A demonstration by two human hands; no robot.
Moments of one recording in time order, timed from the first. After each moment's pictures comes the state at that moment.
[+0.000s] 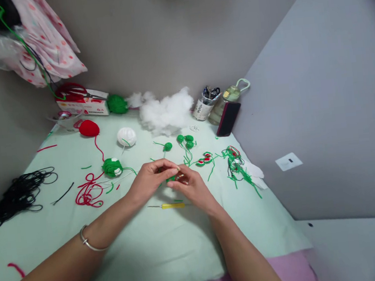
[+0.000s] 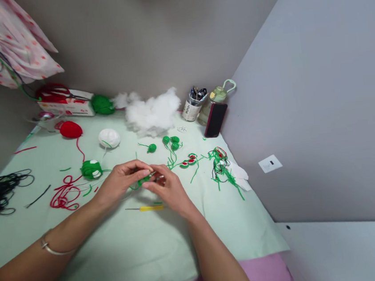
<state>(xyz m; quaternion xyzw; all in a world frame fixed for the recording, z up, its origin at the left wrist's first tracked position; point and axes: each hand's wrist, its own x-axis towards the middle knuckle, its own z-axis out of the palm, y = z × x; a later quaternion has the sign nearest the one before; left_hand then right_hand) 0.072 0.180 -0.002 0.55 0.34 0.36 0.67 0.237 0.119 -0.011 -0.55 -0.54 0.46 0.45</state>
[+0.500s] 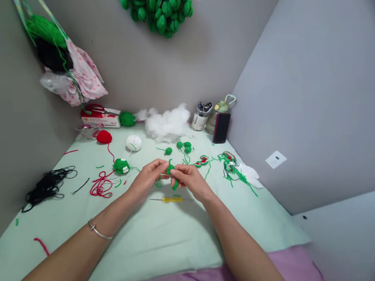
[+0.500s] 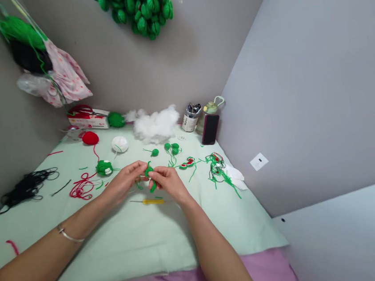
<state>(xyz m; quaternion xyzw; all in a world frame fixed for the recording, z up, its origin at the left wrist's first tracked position) 0.066 0.150 -0.009 0.53 0.33 0.40 0.67 0.235 0.109 -0.008 -0.49 -0.53 0.54 0.43</state>
